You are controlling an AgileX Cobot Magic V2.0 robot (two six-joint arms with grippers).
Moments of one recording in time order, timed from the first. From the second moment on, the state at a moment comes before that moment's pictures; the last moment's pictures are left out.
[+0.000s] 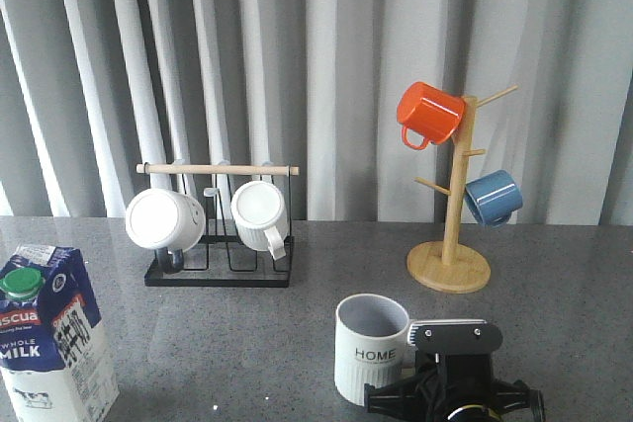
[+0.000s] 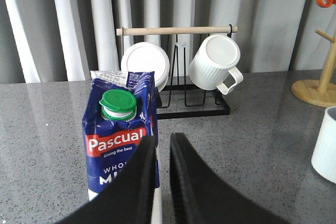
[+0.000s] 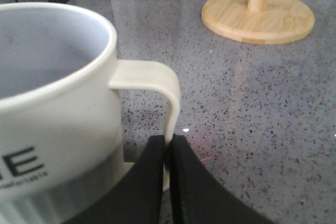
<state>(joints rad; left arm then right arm) -0.15 0.73 -0.51 0.05 -0.01 -0.09 0.53 1.84 -0.80 0.72 -0.70 -0.38</state>
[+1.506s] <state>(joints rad) -0.15 0.73 -0.51 0.05 0.00 -0.09 0.53 1.35 -0.77 0.92 -0.51 -0.86</state>
